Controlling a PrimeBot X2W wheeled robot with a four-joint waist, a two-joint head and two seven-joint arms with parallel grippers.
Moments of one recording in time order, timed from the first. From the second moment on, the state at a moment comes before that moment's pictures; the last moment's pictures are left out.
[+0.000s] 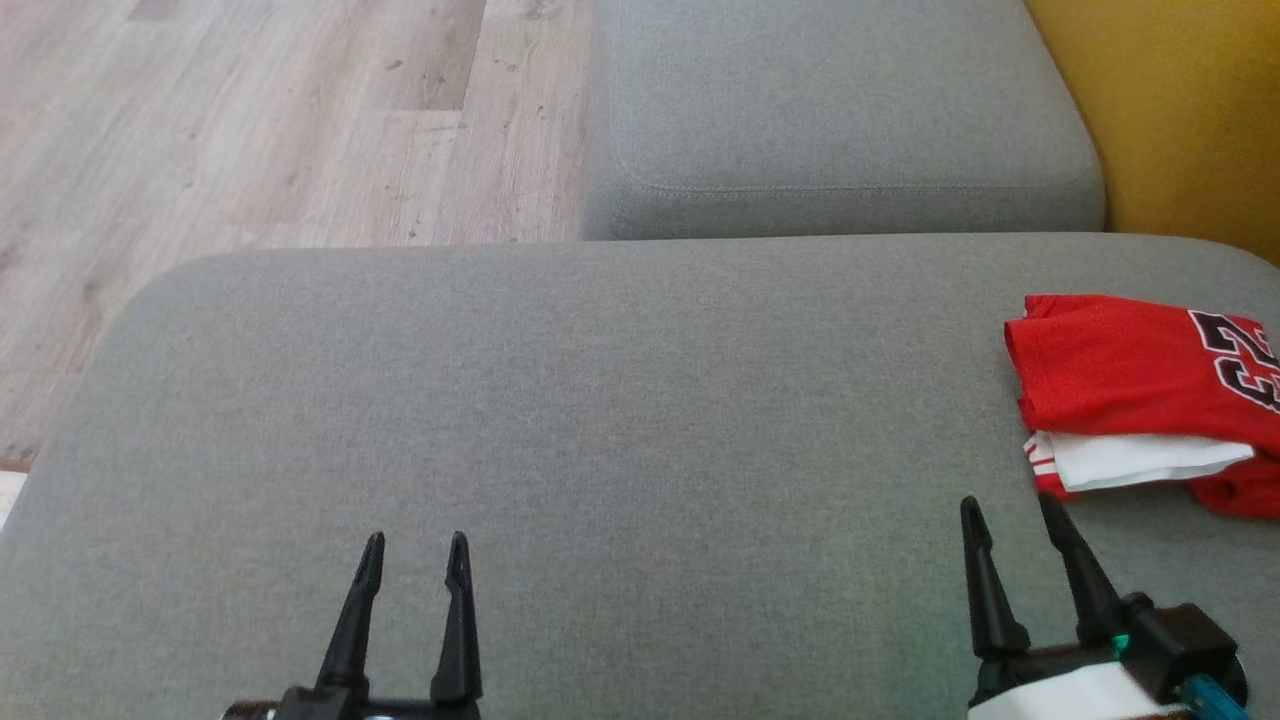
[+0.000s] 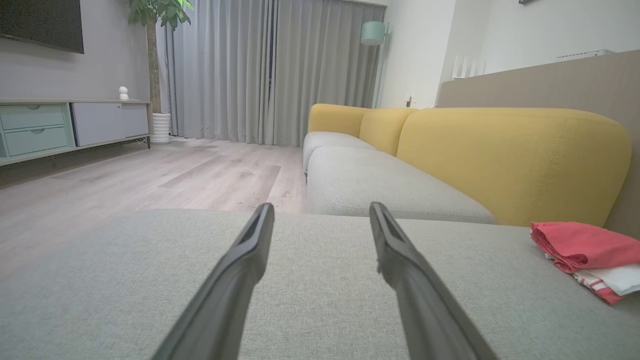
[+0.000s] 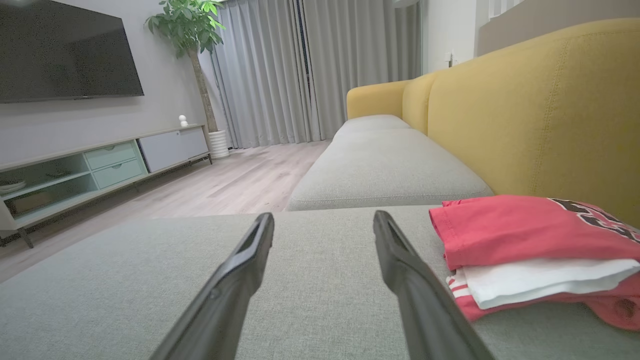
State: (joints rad) left arm 0.19 0.05 -0.25 0.03 -0.18 0.07 -0.25; right arm 0.18 -0.04 0.06 0.11 0.16 0.13 -0.25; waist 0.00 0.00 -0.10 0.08
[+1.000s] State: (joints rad) left arm 0.20 0.06 -0.23 0.16 -0.46 0.04 -0.20; right arm 0.18 -0.05 0.05 0.22 0.43 0.13 -0.20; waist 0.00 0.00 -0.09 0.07
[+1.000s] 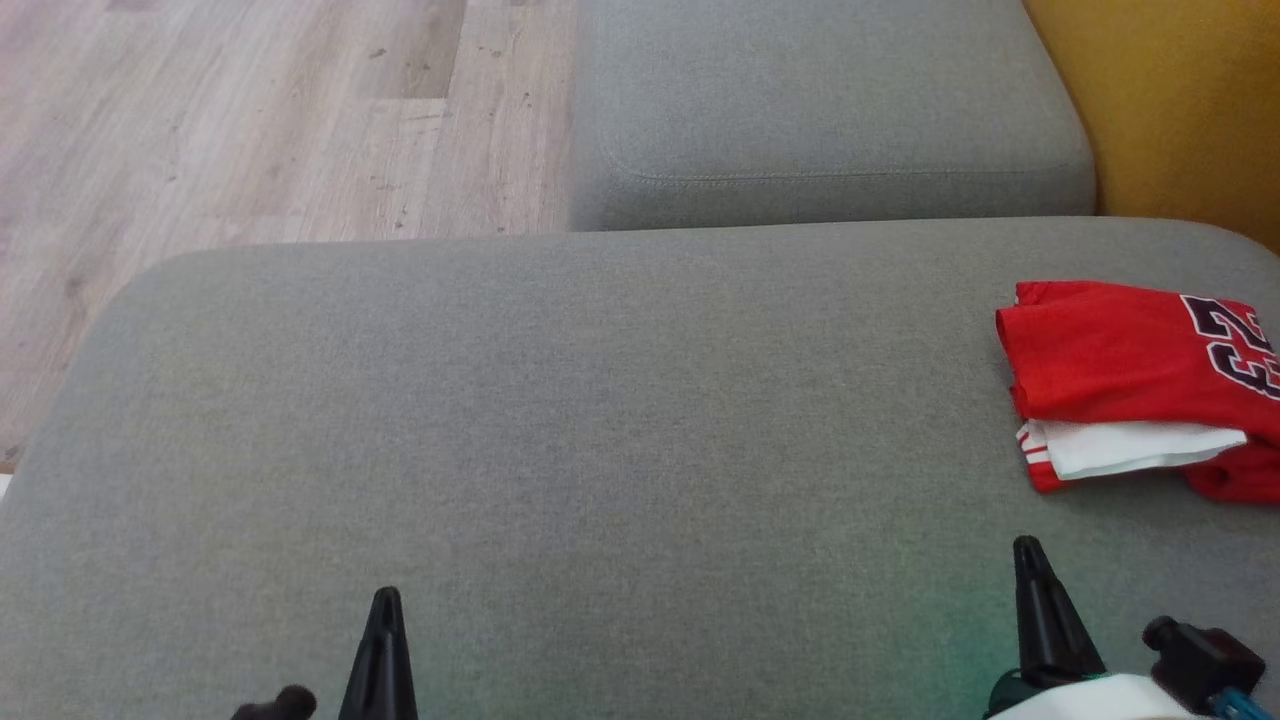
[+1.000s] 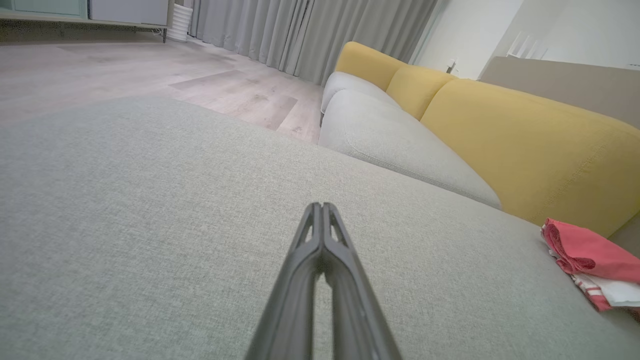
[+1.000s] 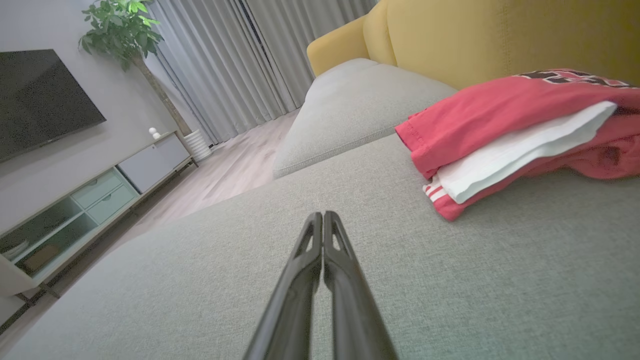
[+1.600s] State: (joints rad) left arm 0.16 0.07 -0.19 0.18 -0.67 0.01 -0.16; right arm 0.14 -0.05 0.03 0.23 0.65 0.13 -0.16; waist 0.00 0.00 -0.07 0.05
